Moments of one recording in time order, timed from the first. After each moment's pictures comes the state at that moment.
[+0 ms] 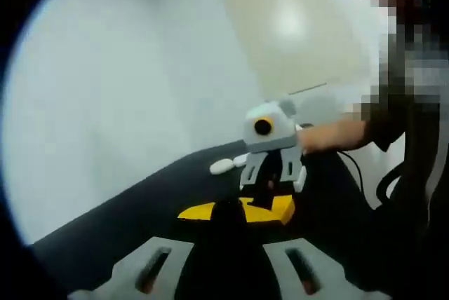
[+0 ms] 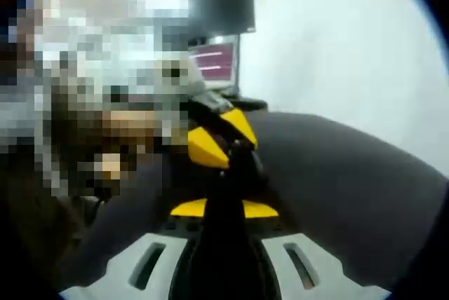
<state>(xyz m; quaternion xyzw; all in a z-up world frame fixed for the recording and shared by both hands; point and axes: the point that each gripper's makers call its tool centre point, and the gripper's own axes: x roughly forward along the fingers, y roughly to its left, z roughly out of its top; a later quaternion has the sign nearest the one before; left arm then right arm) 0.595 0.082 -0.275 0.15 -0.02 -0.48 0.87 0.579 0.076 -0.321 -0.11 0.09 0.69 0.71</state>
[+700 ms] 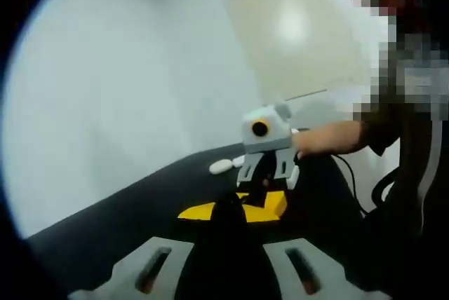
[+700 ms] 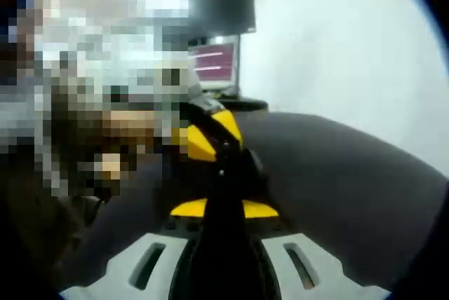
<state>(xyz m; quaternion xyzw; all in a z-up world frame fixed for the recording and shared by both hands) 0.584 0.092 -0.275 0.14 -0.03 -0.48 0.86 0.580 0.077 -0.321 -0.11 0.09 0.69 0.71</state>
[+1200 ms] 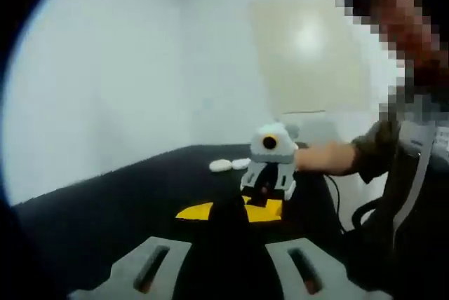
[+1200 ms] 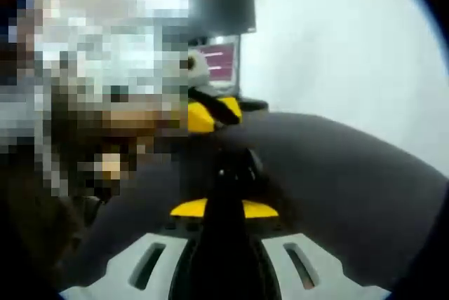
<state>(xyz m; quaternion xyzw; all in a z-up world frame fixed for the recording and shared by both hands) 0.584 0.115 -0.262 0.07 0.06 -0.51 0.86 0.580 0.076 -0.321 -0.11 0.09 0.69 0.71</state>
